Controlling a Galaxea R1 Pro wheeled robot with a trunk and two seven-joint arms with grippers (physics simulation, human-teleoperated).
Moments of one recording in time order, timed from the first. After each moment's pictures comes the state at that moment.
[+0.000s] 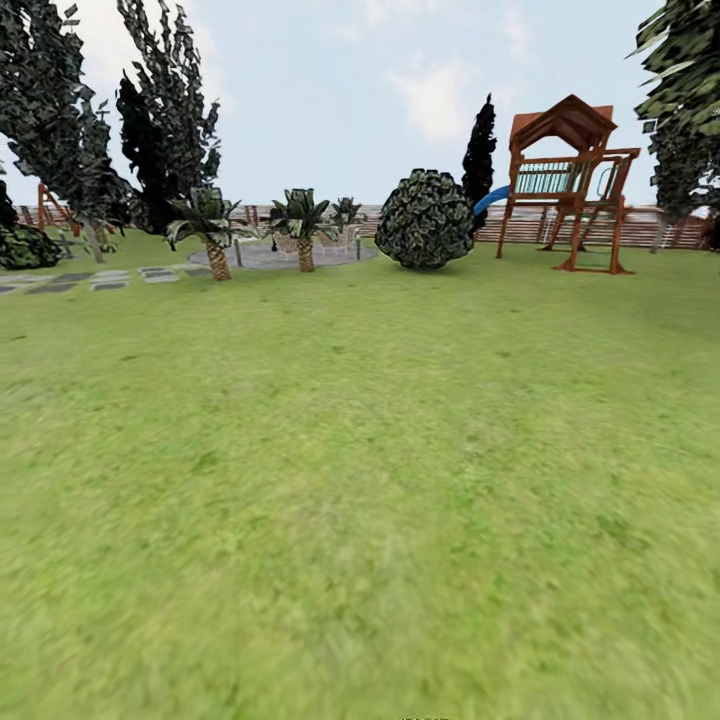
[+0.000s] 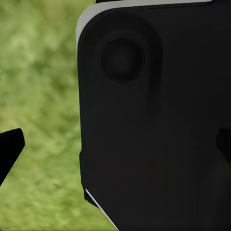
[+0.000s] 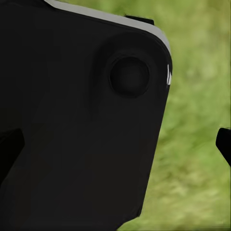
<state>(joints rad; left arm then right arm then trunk) 0.00 0.02 0.00 -0.09 0.01 -0.01 -0.01 -0.04 0.00 0.02 -0.01 0.13 -0.10 0.00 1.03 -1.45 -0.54</state>
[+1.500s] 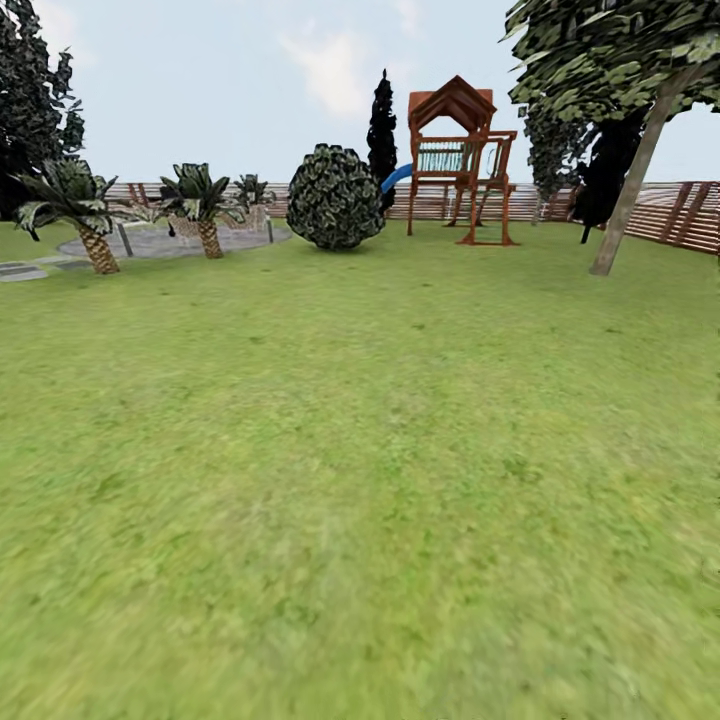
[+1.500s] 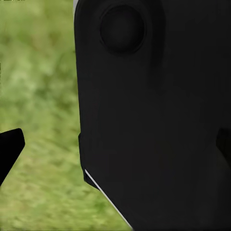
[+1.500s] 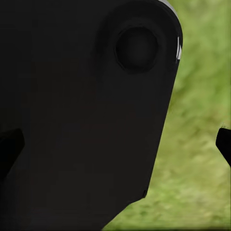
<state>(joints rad) 0.00 0.02 0.00 -0.09 0.01 -0.01 -0.01 -0.04 0.00 0.02 -0.01 0.13 -0.09 0.01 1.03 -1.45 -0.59</state>
